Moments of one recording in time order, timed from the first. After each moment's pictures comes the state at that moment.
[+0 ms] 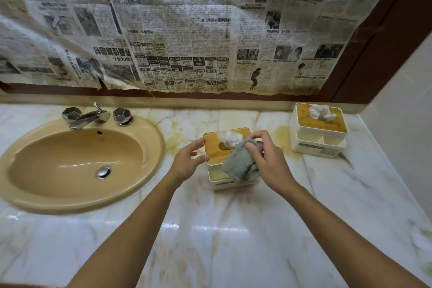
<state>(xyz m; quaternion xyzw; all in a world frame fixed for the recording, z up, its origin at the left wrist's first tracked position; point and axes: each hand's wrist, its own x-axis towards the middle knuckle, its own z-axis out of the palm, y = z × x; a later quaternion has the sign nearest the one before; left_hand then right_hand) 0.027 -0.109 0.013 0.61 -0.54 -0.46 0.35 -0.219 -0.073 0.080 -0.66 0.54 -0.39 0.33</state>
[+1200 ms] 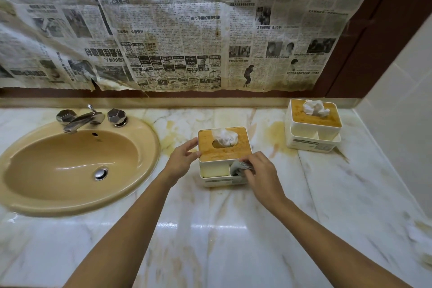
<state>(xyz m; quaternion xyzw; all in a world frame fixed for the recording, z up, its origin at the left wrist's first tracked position) 0.021 -0.111 0.021 0.60 -0.53 -0.50 0.34 -0.225 -0.053 0.028 -0.70 0.58 -0.34 0.22</state>
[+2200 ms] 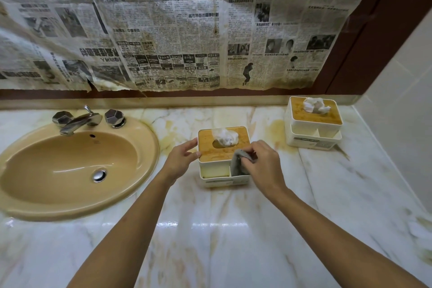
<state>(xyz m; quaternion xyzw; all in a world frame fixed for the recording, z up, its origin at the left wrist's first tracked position) 0.025 -0.114 0.025 0.60 -0.53 -0.50 0.33 -0.218 -0.072 0.043 -0.67 0.60 -0.40 0.20</state>
